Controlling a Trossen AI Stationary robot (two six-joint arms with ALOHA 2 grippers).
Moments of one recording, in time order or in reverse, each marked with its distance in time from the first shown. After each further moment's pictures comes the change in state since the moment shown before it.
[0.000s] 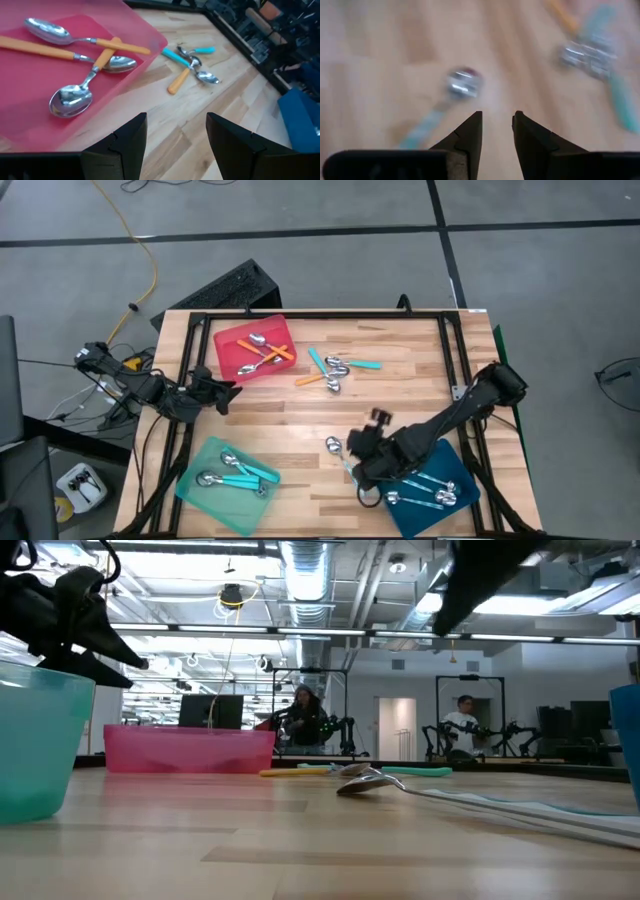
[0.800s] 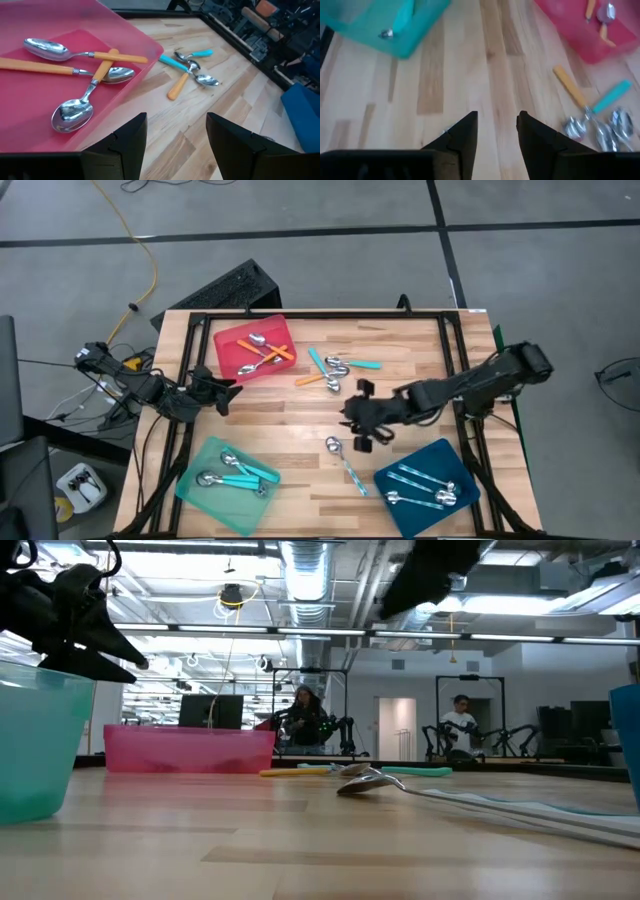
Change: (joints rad) left arm 0.000 0.002 0.000 0.025 -0.022 0.098; right arm -0.242 -0.320 -0.335 0.470 -0.251 -0.430
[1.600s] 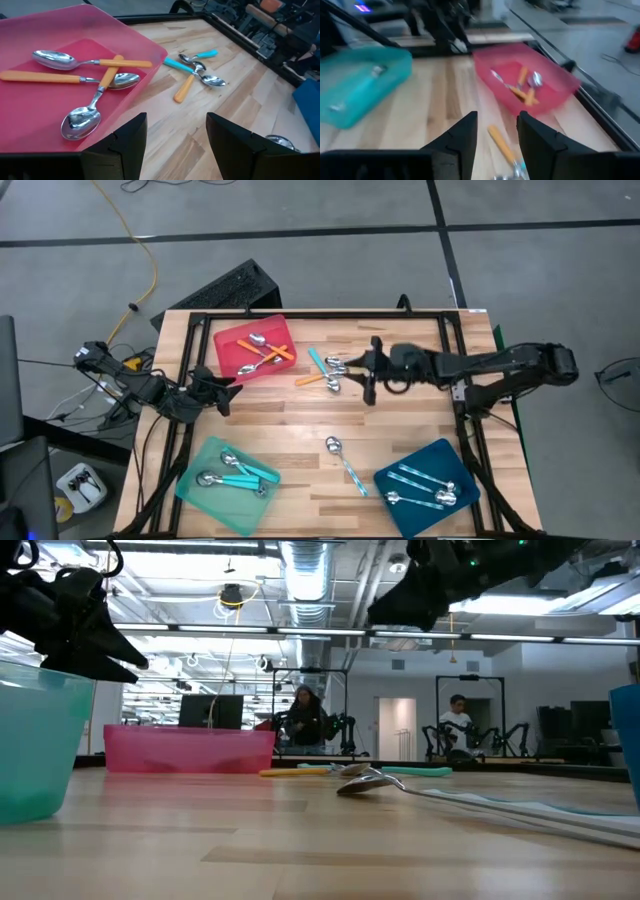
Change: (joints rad) left arm 0.000 0.024 0.000 0.001 -0.026 0.047; right arm -0.408 -0.240 -0.360 0.620 -0.258 -0.256
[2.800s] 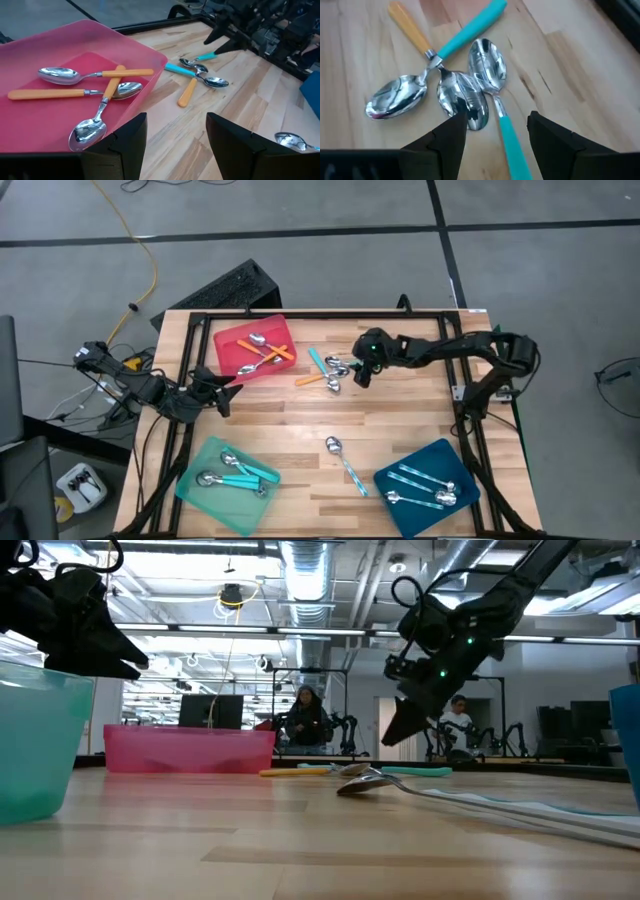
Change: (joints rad) left arm 0.000 0.000 0.000 0.015 -0.027 0.102; right arm -0.280 0.371 0.009 -0.150 -0.033 -0.035
